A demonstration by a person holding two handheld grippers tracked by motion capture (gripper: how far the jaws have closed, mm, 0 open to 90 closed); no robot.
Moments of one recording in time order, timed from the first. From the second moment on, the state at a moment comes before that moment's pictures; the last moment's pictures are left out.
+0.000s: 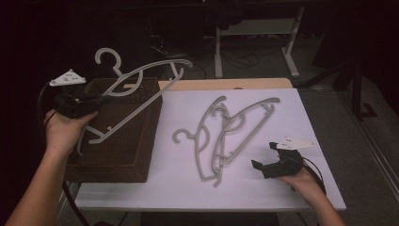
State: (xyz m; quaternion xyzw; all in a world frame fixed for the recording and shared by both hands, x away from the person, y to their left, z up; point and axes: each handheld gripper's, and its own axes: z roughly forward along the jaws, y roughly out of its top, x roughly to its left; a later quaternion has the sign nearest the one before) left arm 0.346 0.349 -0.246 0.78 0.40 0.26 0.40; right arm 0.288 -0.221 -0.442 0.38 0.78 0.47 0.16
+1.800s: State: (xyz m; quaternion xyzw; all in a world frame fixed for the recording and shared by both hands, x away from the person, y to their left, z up) left arm 0.383 0.429 -0.353 0.80 0.48 0.23 0.27; right arm 0.291 -0.226 -0.443 0.39 0.78 0.46 0.16
